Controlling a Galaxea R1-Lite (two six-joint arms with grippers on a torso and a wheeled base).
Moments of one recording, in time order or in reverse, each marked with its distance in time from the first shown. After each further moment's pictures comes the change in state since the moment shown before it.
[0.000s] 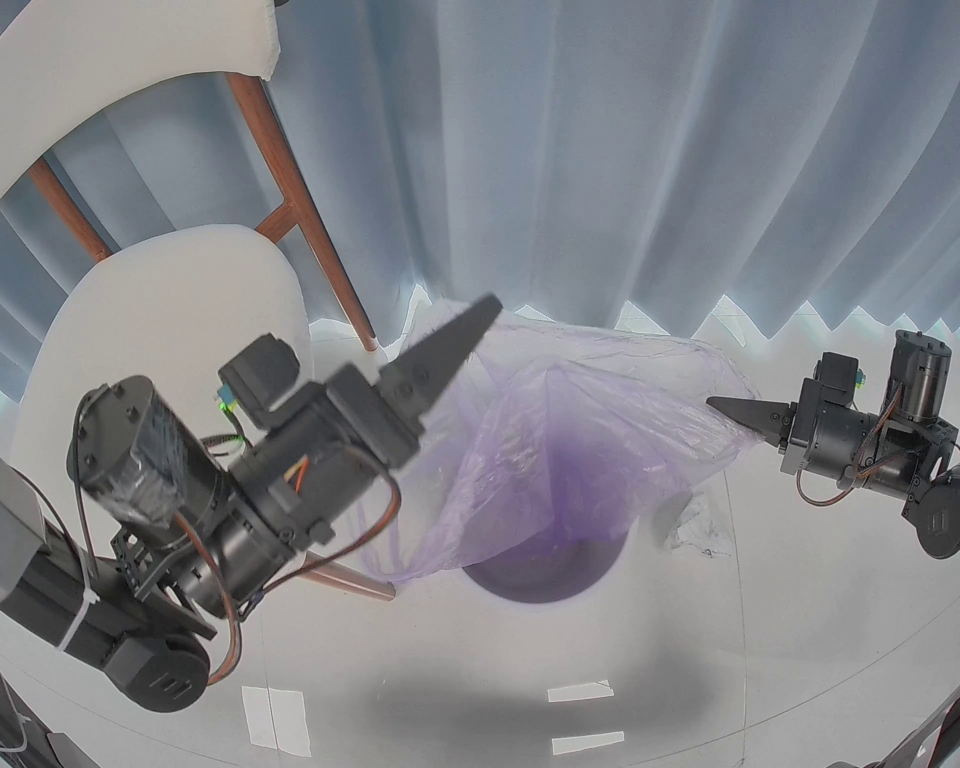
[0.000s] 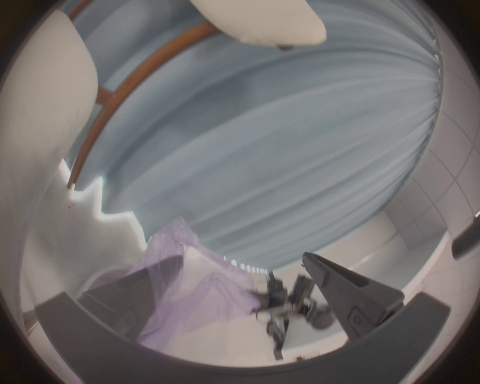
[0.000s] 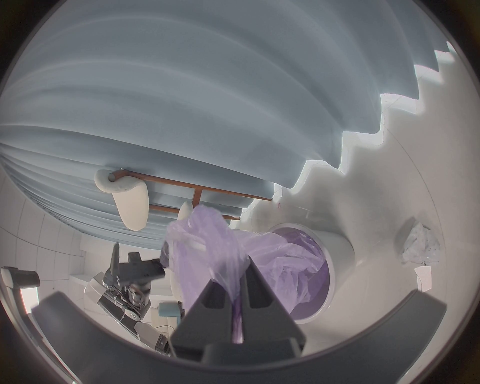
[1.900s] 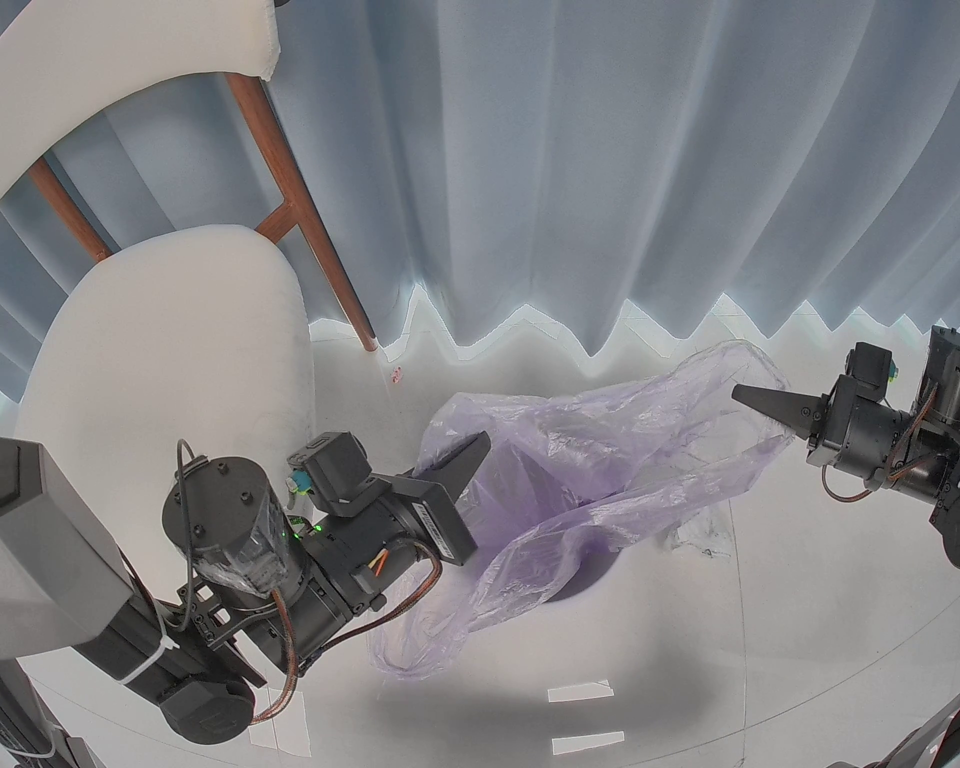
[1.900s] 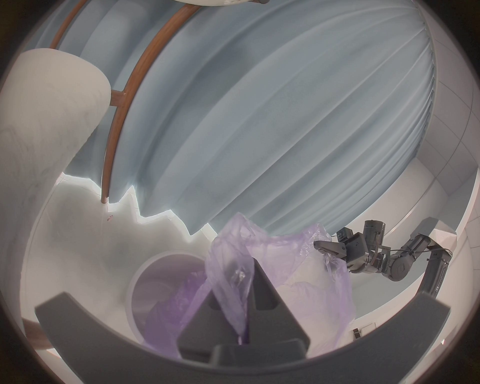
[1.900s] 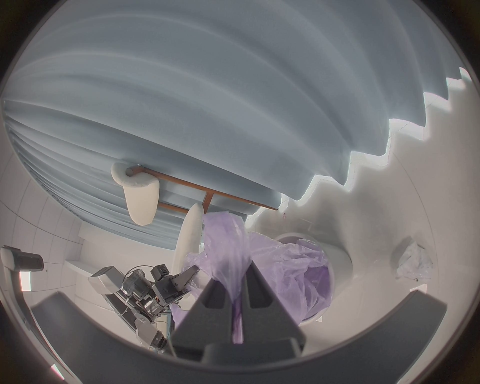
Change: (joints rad) left arm -0.061 0.132 0.081 0.011 0.154 0.291; right arm -0.013 -0.115 0.047 0.005 0.003 -0.061
